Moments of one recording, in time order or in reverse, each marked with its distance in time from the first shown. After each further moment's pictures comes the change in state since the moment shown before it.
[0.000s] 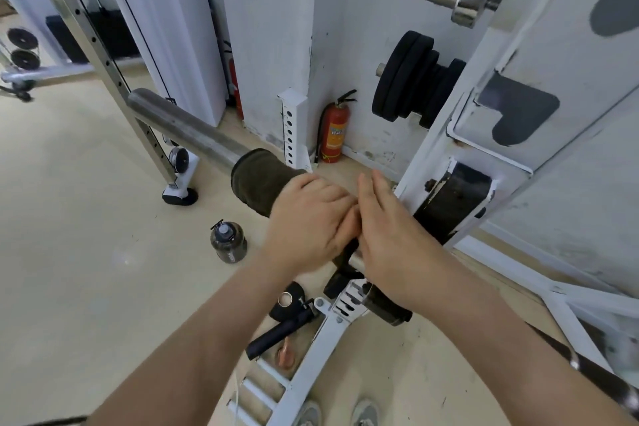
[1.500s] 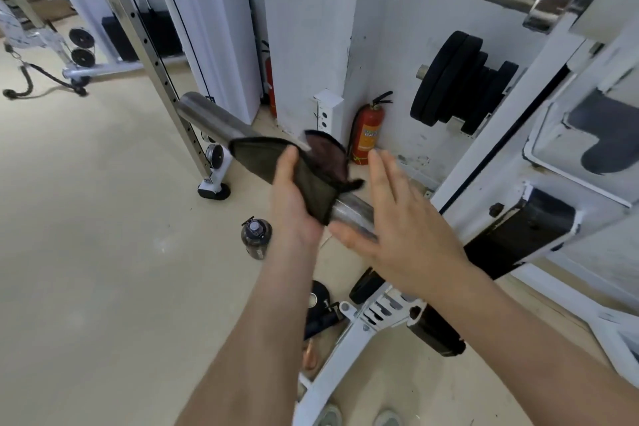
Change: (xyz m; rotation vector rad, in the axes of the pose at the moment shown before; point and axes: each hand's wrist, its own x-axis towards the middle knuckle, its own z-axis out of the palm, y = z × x) left_hand 0.019 -0.050 0.003 -2.112 0.610 -1.259; right_hand 0.048 -0.018 0.010 -0.042 0.153 -0.129
